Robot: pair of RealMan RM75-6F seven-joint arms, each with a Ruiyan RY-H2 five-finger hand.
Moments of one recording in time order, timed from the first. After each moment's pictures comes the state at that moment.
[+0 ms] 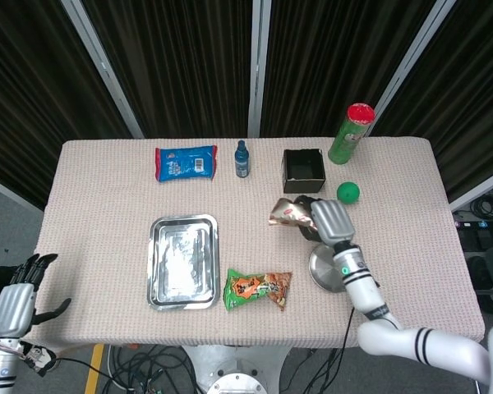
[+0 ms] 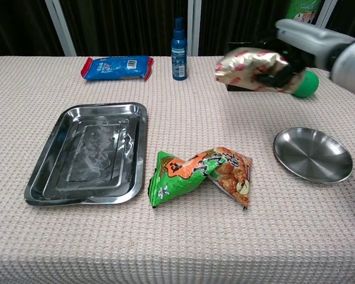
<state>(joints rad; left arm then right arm) -0.03 -1.38 0.00 -1.29 1.54 1.52 -0.29 0.70 -1.48 0.21 -1.55 -1.04 1.09 -0.29</state>
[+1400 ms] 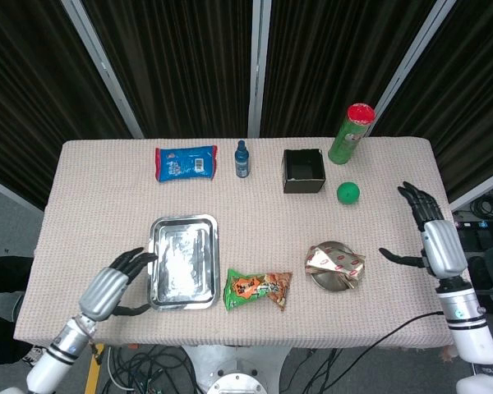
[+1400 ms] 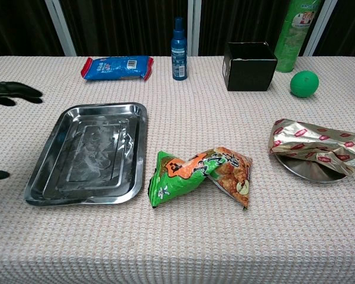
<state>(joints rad) -0.30 -1.38 0.02 -1.60 1.74 1.27 -0.15 0.36 -1.11 0.12 -1.61 -1.43 1.42 0.38</state>
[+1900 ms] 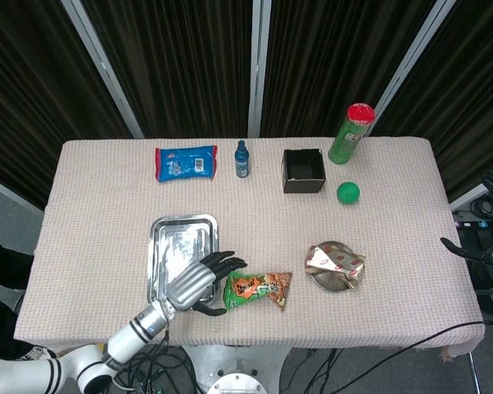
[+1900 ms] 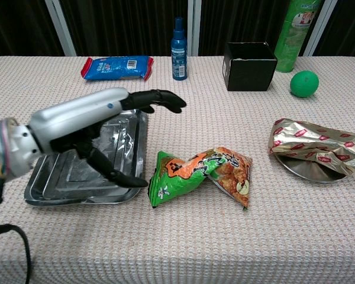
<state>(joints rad) -0.57 -1.66 -0.10 -1.57 1.68 1.01 -0.11 0.25 -1.03 0.17 -1.48 -1.35 1.43 0.59</state>
